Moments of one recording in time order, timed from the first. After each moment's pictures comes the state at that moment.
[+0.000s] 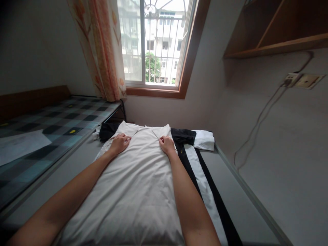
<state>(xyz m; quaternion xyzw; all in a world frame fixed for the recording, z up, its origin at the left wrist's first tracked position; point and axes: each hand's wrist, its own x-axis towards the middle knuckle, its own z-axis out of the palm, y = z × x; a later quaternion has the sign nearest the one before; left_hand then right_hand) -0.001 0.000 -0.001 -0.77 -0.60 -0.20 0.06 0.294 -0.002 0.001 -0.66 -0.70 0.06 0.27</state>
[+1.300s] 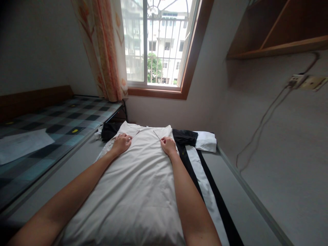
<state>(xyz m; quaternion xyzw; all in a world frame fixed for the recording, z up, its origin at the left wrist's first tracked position) 0.003 -0.002 -0.003 -0.75 -0.62 -0.19 0.07 0.296 0.001 -0.003 -0.65 -0.71 0.06 0.28</state>
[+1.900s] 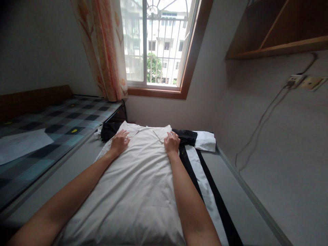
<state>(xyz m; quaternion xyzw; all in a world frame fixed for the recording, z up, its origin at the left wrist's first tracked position) 0.003 -0.002 0.001 -0.74 -0.61 -0.27 0.10 0.296 -0.005 0.001 -0.70 -0.63 -0.06 0.33</state>
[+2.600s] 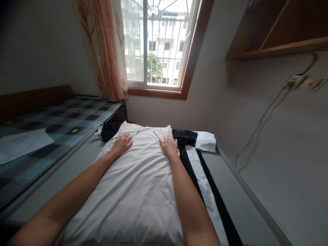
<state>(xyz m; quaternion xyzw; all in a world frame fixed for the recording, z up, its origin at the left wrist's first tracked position) 0.005 -0.002 -0.005 -0.78 -0.59 -0.18 0.08 0.292 -0.007 -0.001 -0.69 -0.71 0.03 0.13</state>
